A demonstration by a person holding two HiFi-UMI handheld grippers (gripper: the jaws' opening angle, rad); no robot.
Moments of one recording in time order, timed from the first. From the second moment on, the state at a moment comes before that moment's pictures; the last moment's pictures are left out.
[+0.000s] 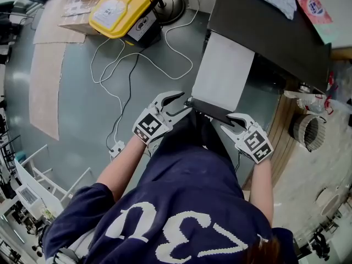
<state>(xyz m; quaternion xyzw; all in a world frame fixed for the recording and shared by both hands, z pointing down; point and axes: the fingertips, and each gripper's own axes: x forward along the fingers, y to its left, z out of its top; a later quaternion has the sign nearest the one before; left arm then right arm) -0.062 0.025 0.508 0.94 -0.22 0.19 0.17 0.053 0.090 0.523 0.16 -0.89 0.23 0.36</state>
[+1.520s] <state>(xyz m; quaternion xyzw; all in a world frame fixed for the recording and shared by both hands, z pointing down) -0.042 -0.012 0.506 0.95 -0.20 0.20 0.16 0.089 0.038 0.508 0.25 -0.89 0.25 0.29</state>
